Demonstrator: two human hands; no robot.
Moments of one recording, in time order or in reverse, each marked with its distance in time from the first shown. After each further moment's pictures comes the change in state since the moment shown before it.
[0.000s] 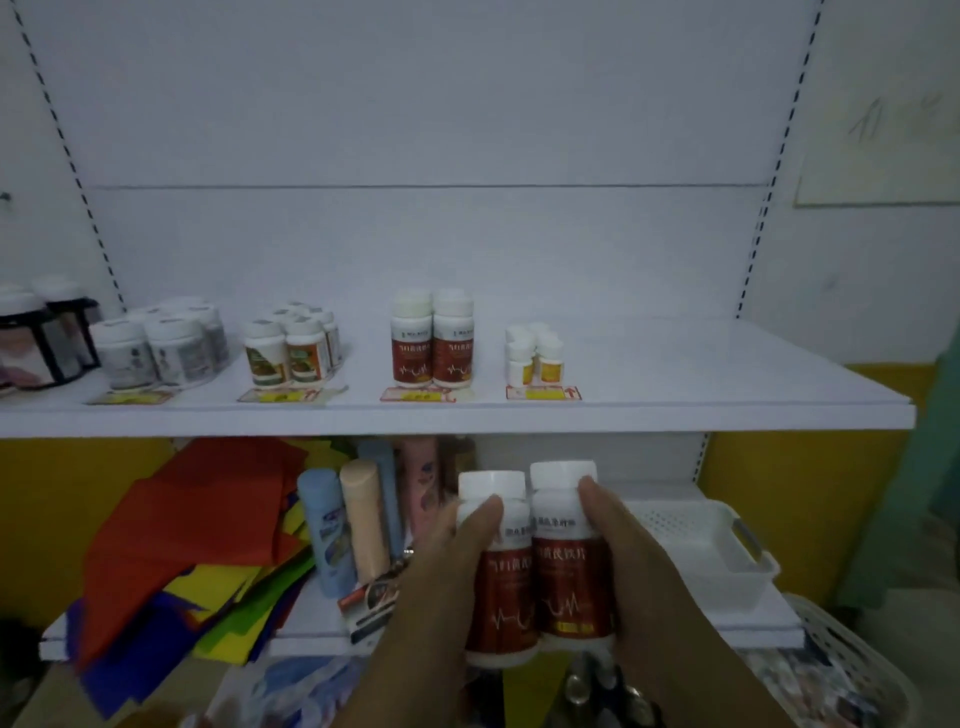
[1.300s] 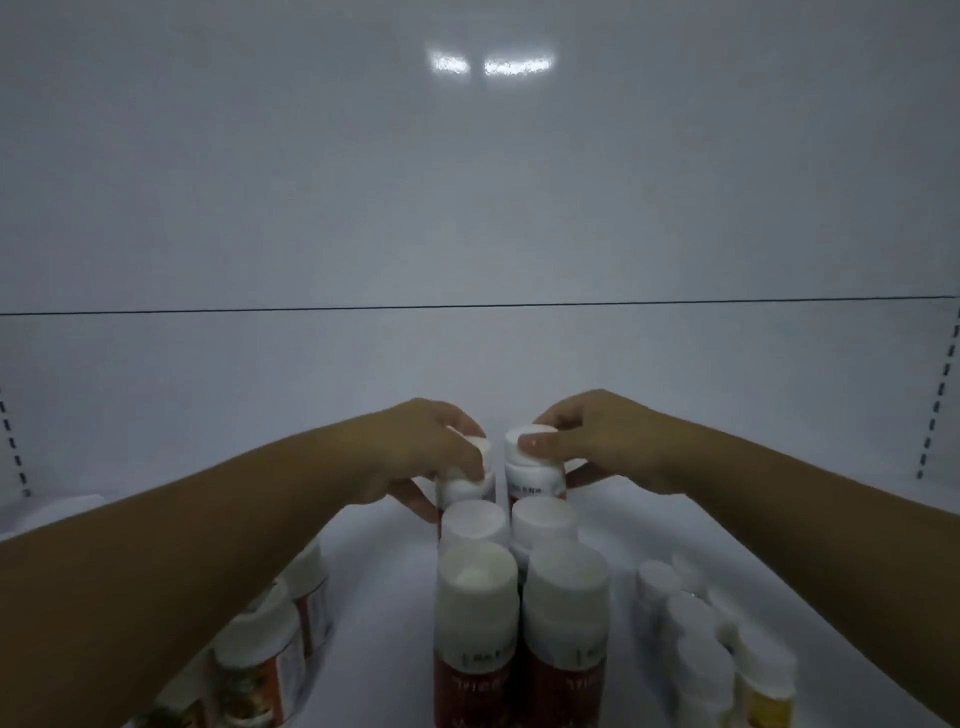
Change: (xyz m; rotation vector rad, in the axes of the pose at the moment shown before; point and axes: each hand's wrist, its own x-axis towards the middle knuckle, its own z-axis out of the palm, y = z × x) left_hand 0.350 0.236 -0.041 1.007 -0.161 -0.070; right_hand 0.368 -0.179 0.067 -0.852 -0.178 -0.164
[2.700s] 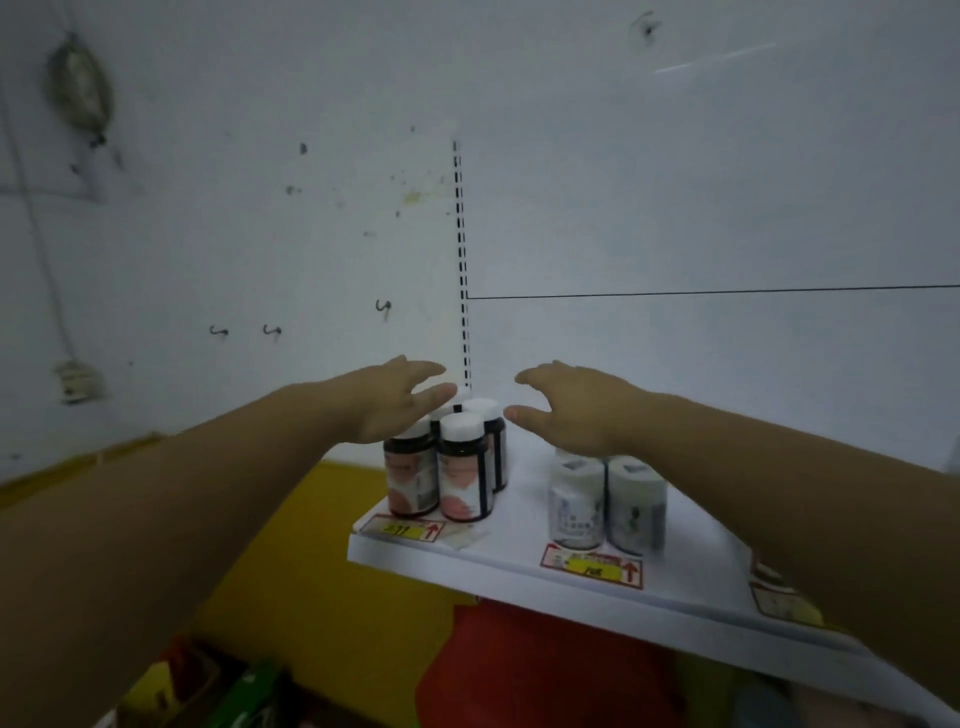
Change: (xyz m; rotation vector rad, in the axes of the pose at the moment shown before) left_hand -0.270 -0.246 -0.312 0.783 0.453 -0.068; right_hand 0.000 -0.270 0.363 -0.763 -0.065 -0.486
